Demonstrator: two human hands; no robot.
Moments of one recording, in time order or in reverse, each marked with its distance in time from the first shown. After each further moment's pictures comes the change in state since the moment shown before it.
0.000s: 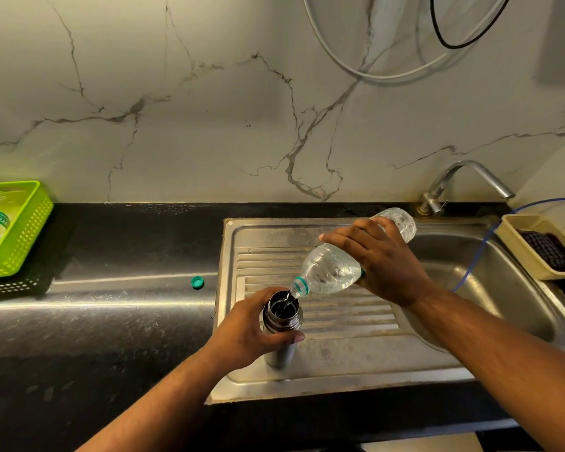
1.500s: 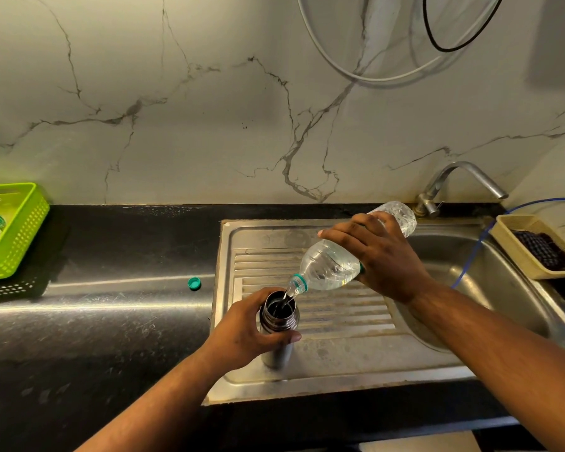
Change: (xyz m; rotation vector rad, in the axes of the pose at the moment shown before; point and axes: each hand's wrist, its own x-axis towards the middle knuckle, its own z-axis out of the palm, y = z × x) left_hand -0.001 0.001 0.001 -0.022 0.009 -0.003; right_hand 0.003 0.004 -0.010 -0.031 -0.016 -0.001
